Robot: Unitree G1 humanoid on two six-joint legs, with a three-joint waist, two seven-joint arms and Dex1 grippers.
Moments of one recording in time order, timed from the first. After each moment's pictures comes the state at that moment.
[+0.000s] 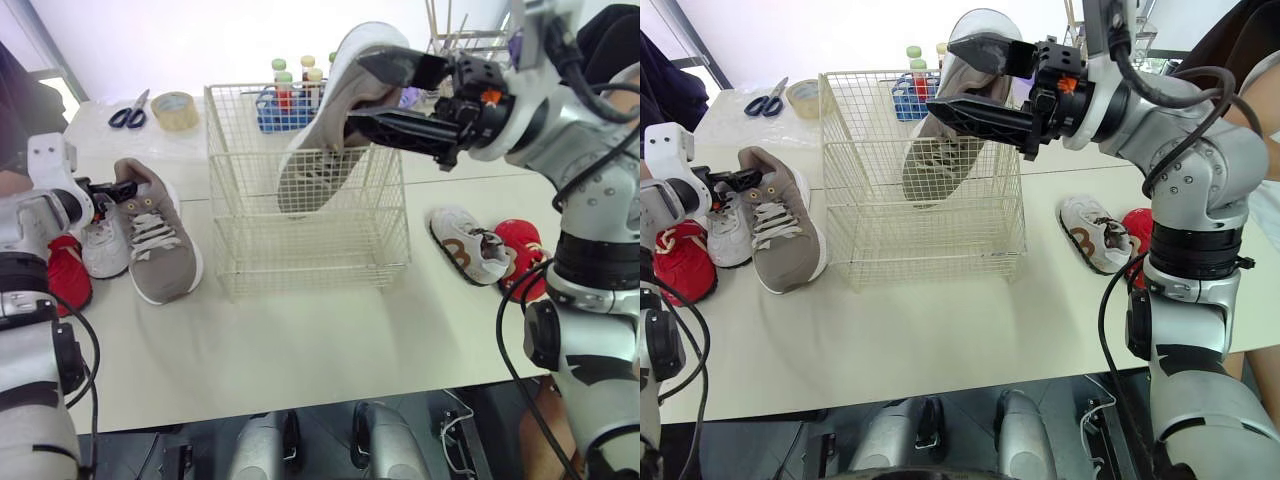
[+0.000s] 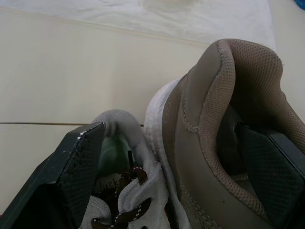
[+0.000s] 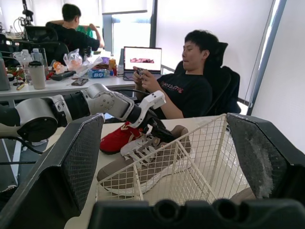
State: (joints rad) left arm -0.93 0.86 0.21 0.80 -0.32 0.71 -0.45; right arm -1.06 -0.58 -0.13 -0.09 0.77 0.80 1.01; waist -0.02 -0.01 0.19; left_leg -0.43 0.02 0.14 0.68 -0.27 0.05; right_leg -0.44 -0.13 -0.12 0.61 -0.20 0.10
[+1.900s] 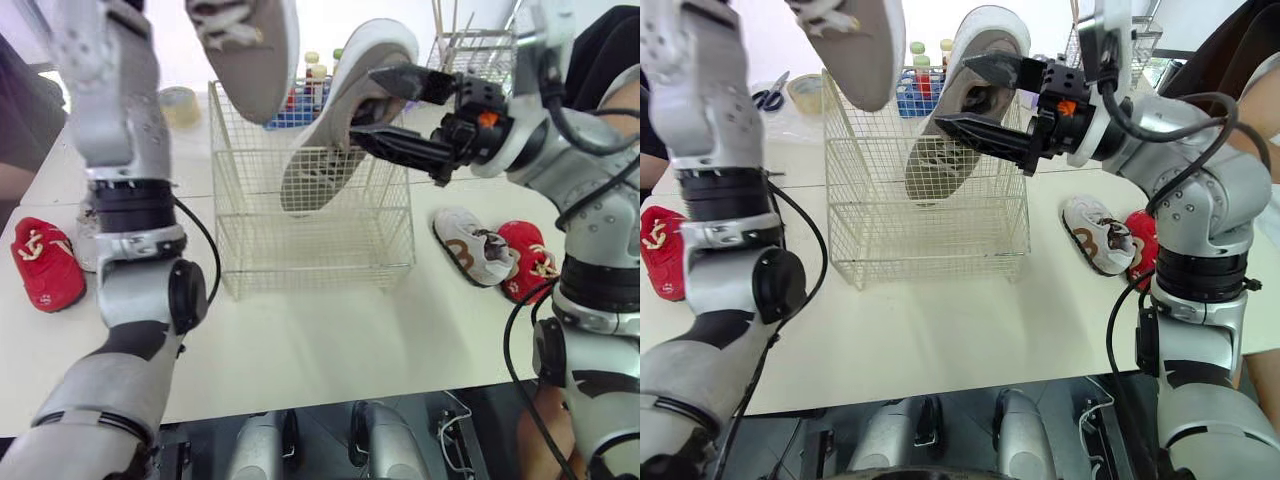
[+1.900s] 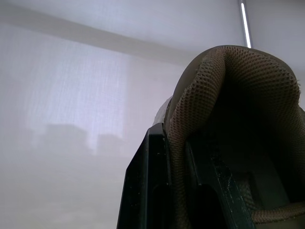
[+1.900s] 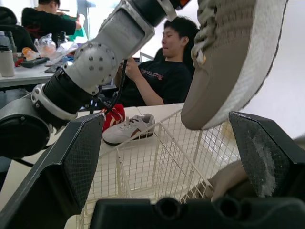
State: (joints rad) left arm -1.26 0.30 0.26 0.35 -0.24 -0.15 -0.18; right arm -0.93 -0.61 -0.13 -0.22 0.77 0.78 0.87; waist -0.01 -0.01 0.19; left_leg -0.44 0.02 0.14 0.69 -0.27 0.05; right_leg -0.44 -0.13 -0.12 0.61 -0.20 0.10
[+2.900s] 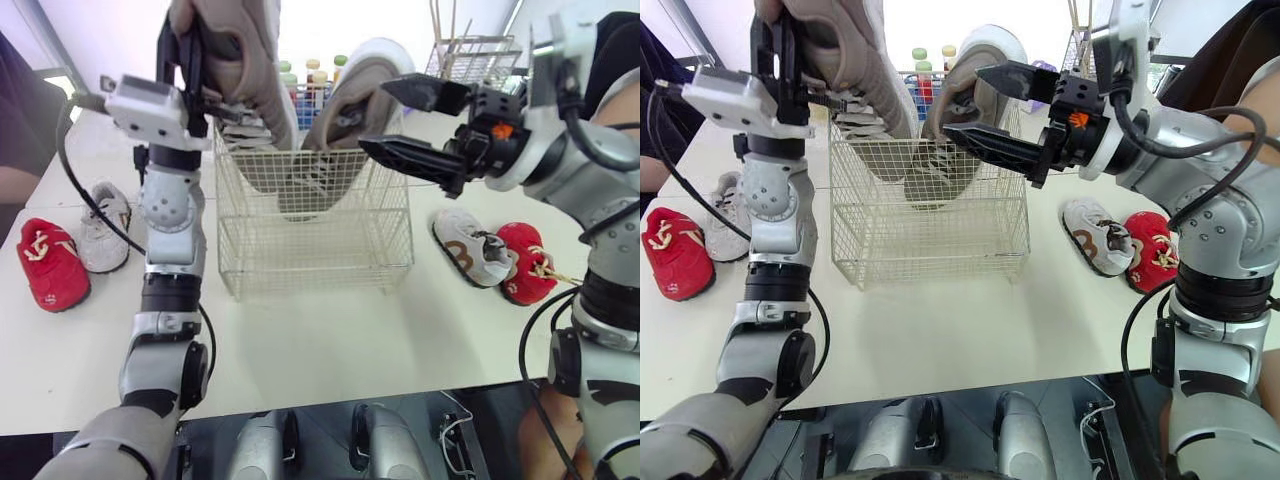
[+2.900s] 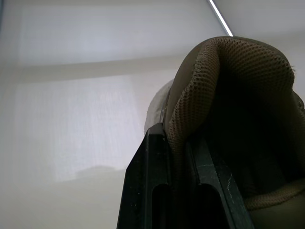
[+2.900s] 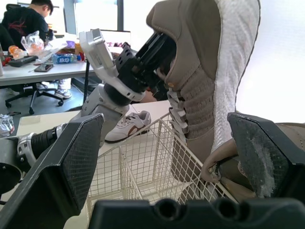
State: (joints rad) left arm -0.77 0.27 0.14 0.28 -0.01 -0.63 -0.13; right arm -0.89 -0.68 -0.17 -0.32 0.89 0.87 0.77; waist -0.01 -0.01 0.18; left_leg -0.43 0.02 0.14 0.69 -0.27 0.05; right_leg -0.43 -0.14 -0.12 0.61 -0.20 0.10
